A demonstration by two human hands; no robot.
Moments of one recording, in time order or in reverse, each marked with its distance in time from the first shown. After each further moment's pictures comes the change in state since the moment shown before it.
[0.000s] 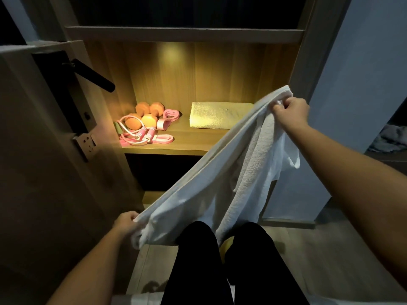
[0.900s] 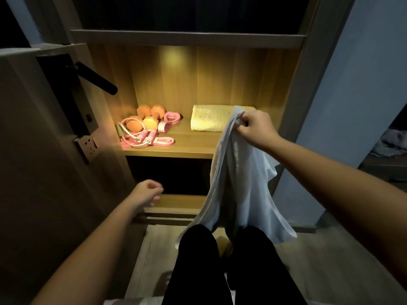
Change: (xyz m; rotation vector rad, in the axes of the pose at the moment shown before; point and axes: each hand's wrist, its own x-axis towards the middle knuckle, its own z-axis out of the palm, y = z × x) left_hand -0.046 0.121 -0.019 -0.214 -0.041 0.187; right_hand -0.059 -0.055 0.026 -0.226 -0.345 -0.425
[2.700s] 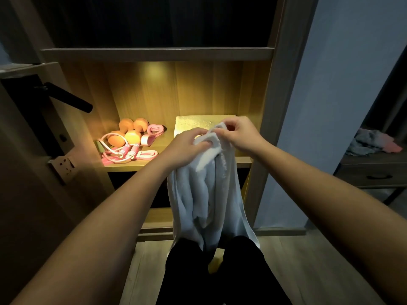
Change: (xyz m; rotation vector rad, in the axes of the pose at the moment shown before) left_hand -0.002 0.191 0.064 0.304 -0.023 0.826; right_hand -0.008 0.003 -0.023 0.457 -0.044 0.012
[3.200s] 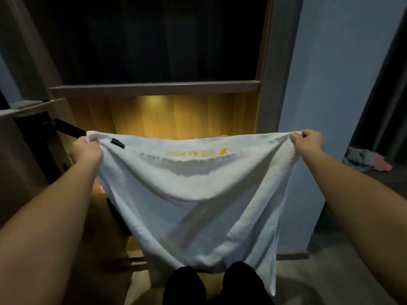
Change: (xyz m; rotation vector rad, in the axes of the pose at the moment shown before) left_hand -0.001 -0.092 -0.157 0.055 0.808 -0.738; right_hand 0.014 0.108 -0.147 -0.149 0.668 0.527
